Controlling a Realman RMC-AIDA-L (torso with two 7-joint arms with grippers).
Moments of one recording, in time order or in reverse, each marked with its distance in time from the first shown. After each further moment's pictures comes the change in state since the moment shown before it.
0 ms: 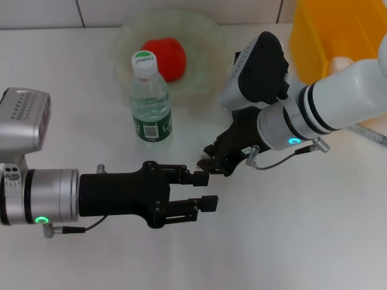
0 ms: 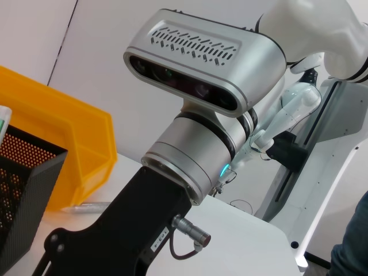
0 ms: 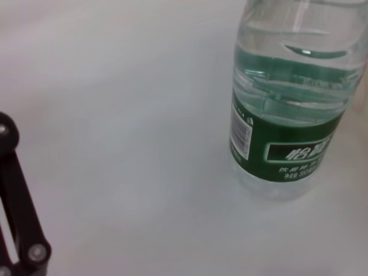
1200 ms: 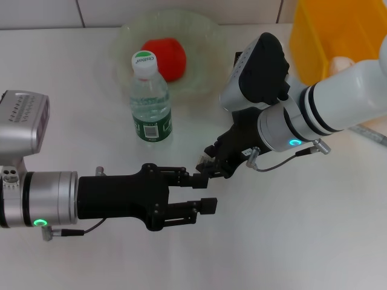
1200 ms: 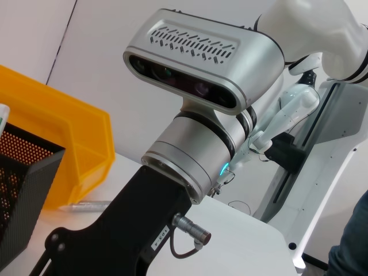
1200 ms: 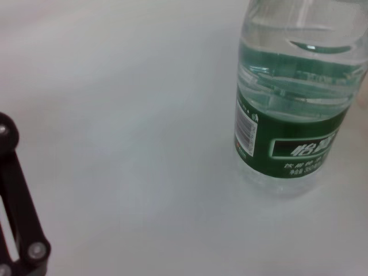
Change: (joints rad) left arm 0.008 0.000 0.000 0.000 0.000 0.008 0.000; right arm -0.006 0.000 0.000 -0.011 -0.001 -0.014 0.011
